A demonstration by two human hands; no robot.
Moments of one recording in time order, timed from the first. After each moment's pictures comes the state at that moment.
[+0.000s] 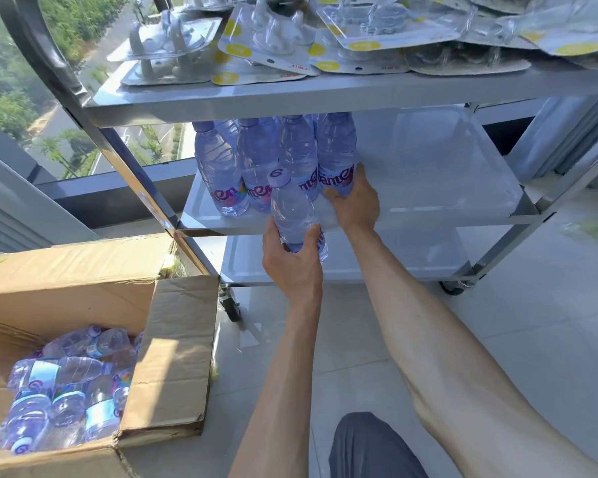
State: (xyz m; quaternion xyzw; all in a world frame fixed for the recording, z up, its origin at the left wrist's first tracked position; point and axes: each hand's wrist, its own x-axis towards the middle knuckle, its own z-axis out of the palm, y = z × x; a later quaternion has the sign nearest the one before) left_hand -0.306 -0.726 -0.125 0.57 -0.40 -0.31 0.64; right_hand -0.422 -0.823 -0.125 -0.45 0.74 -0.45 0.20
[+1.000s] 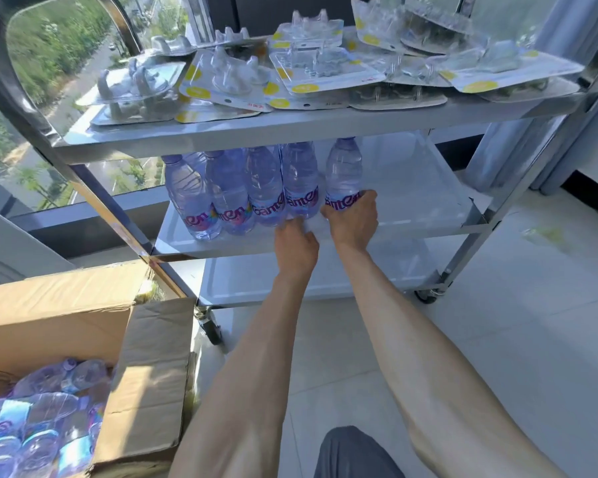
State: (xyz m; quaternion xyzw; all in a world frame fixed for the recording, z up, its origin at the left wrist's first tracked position) left_hand -0.355 -0.784 -0.111 0.61 -0.69 -0.19 0.34; right_hand -0.458 -0.786 -0.087 -0.33 0.77 -0.53 0.15
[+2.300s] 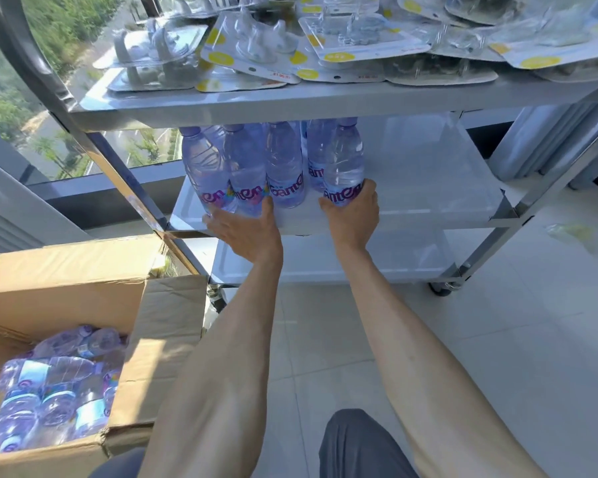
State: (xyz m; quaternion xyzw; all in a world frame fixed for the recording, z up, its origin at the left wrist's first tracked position) left_hand -0.285 -0.802 -0.106 0.76 -0.33 -0.19 0.53; right_hand -0.422 -0.787 -0.106 -0.36 0.75 -0.54 0.14
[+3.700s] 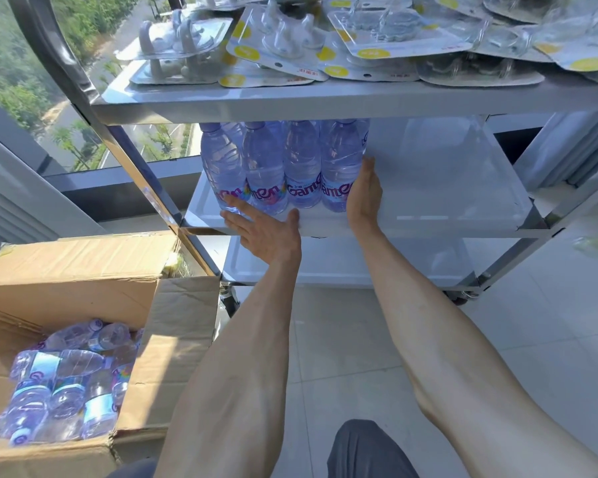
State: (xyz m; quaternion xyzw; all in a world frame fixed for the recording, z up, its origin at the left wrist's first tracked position) left_hand -0.283 -0.817 -0.120 0.80 -0.42 -0.19 0.39; right_hand -0.418 -0.851 -0.101 -0.31 0.64 -0.61 0.35
